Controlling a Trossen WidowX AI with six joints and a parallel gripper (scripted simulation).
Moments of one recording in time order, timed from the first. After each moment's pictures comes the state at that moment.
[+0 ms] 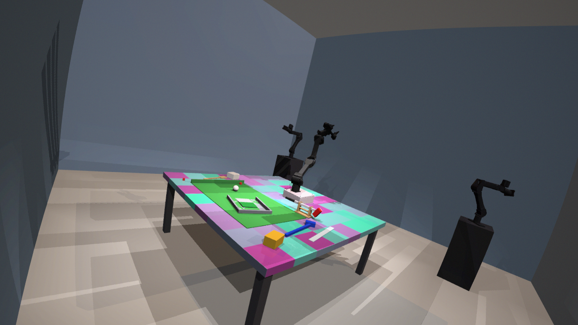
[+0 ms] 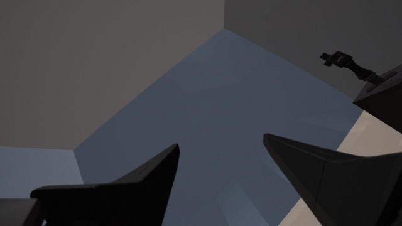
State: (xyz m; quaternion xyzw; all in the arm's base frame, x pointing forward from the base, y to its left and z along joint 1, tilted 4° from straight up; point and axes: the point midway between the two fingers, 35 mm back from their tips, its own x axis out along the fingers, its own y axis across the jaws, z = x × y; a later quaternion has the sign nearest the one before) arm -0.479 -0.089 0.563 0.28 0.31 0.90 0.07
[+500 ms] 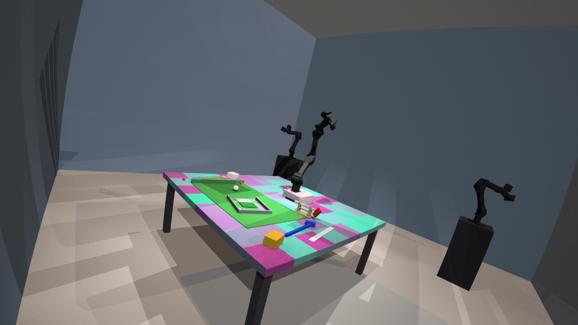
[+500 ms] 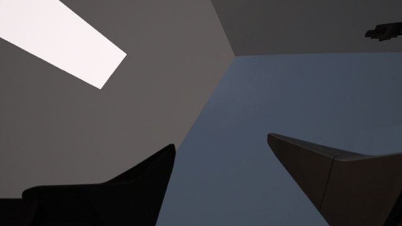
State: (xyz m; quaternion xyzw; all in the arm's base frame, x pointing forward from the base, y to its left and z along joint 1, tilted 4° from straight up) arm -0.369 -0.057 0.656 0.43 0.45 0.78 -0.03
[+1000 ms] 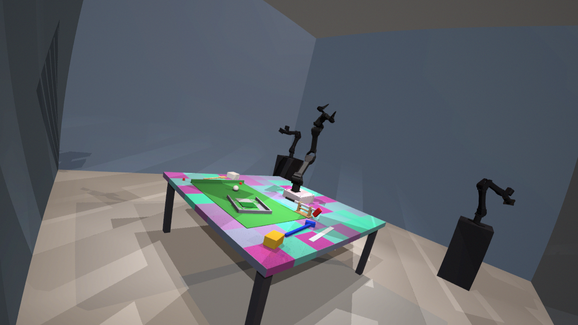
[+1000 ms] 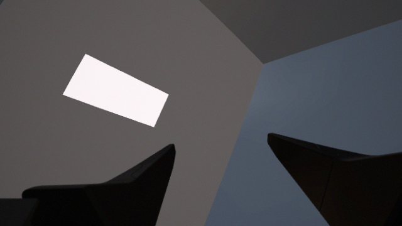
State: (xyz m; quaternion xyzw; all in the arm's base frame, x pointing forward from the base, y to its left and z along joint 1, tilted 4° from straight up) arm -0.257 -0.020 0.708 0.54 0.50 0.66 -0.14
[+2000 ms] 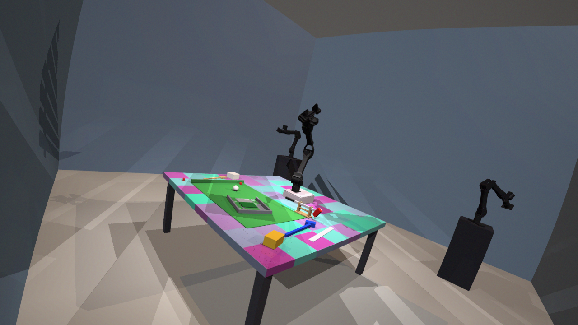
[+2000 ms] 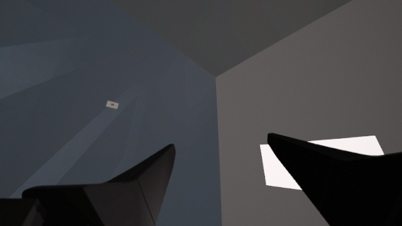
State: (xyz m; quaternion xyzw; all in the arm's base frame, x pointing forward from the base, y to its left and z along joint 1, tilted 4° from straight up) arm 0.133 0.112 0.654 0.73 0.48 0.11 -0.47
